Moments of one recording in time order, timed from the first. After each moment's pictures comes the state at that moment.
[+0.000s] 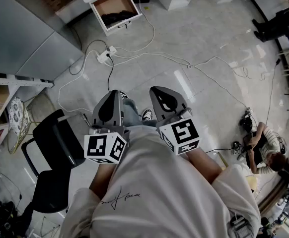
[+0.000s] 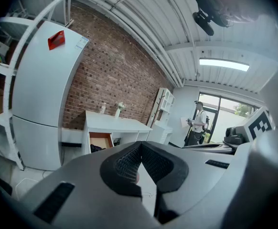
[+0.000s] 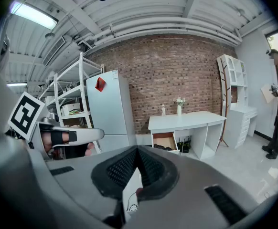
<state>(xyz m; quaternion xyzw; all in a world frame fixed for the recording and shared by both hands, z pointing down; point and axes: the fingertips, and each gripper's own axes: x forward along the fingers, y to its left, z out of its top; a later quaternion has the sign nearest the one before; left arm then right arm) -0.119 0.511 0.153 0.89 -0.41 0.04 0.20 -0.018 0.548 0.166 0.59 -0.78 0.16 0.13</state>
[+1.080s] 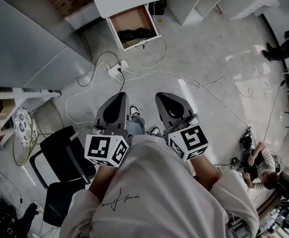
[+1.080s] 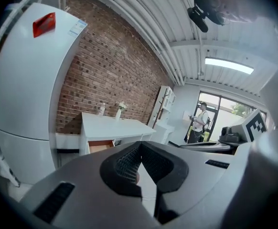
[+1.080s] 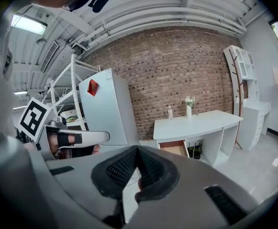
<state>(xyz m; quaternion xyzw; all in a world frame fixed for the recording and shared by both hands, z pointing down) -0.140 0.347 0.149 0.90 -0.38 0.07 0.22 -0.049 0.383 0.155 0.57 -0.79 0.20 0.11</state>
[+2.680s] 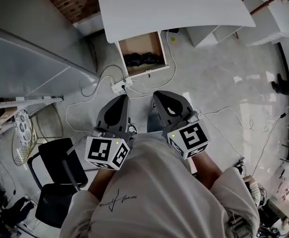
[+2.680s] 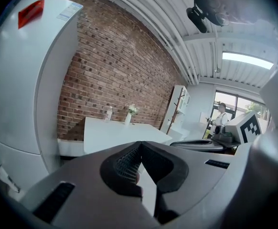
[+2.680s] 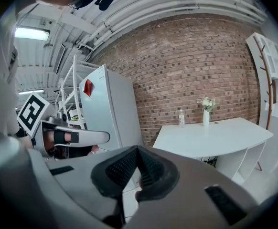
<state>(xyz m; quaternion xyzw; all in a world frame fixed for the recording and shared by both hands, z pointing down) -0.057 0.167 0.144 0.87 -0.44 0.08 0.22 0.027 0.175 0.154 0.48 -0.86 0.17 0.12</state>
